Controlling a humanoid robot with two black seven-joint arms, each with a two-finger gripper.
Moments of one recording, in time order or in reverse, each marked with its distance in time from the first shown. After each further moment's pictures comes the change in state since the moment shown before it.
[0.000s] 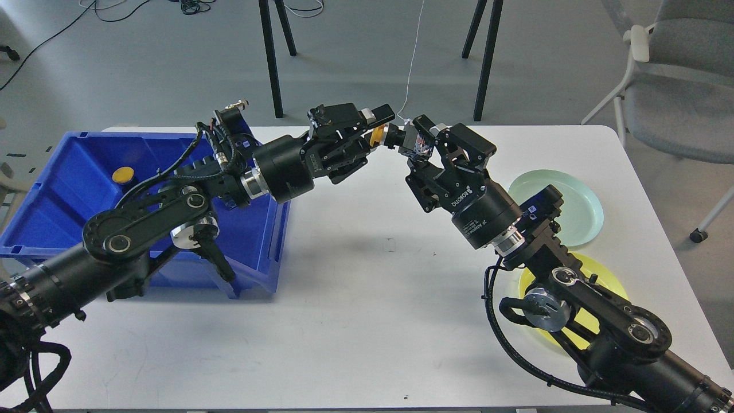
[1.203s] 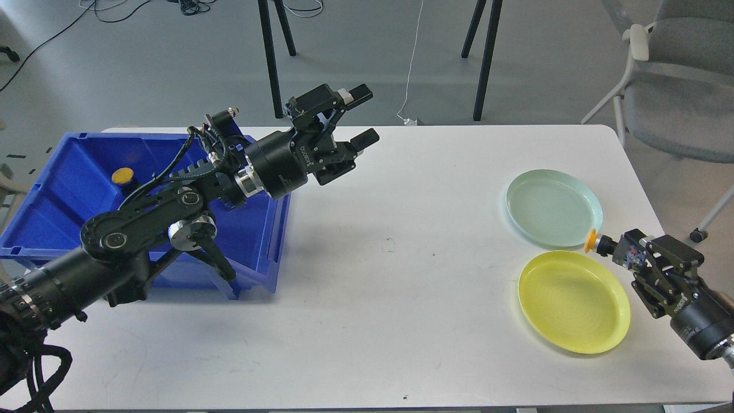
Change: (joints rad) left arm 0.010 -0.004 -0.004 0.030 -0.105 -0.011 0.001; right arm -0.712 -0.644 0.297 0.120 -0.096 -0.212 0.000
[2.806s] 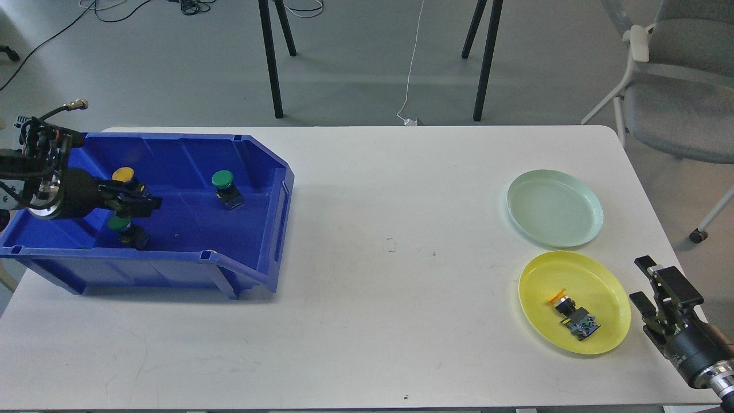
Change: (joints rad) left arm -0.095 0.468 0.188 0.295 1.279 0.054 0.000; right arm 0.033 0.094 -0.068 -0.063 -0.012 -0.124 0.000
